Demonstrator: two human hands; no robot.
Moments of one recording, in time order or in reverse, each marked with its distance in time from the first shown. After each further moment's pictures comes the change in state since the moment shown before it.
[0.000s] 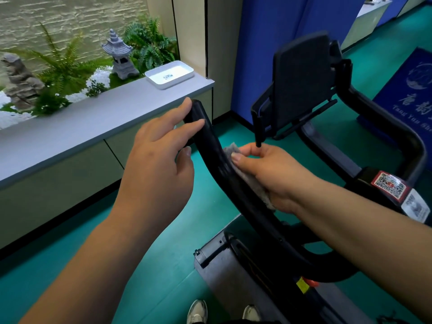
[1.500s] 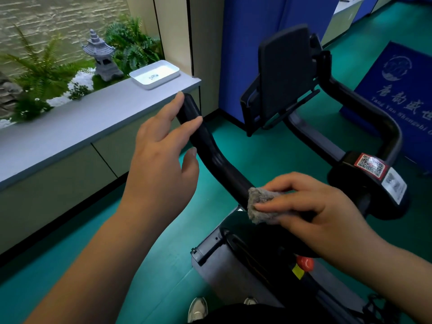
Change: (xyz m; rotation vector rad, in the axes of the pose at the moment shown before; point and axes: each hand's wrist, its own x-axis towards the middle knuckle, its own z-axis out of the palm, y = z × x) left_hand -0.007 0.000 0.007 -0.024 -0.038 0.022; right_hand -0.083 0.042 -0.049 -0.679 -0.025 -0.758
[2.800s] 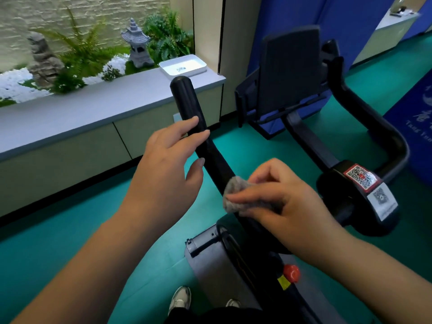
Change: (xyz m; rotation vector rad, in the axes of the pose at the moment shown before) left_hand -0.038 0.045 0.016 0.095 -0.014 -0.123; right_hand -0.002 0.015 -0.008 0.044 -0.147 -0.076
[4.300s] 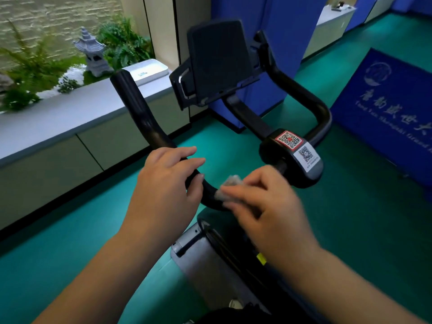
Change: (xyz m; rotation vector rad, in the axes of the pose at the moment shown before) left_hand -0.044 0.064 0.031 0.012 -0.065 0.091; right_hand -0.084 0.007 -0.002 -0.361 0.397 0.020
